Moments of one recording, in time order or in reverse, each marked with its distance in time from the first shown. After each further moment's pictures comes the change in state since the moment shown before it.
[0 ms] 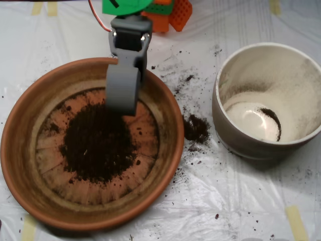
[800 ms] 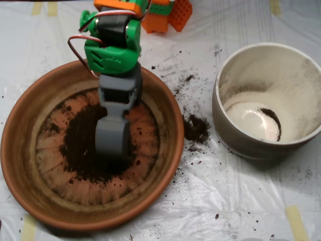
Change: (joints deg) arm 2.8 -46.1 -30.6 11.1 0.7
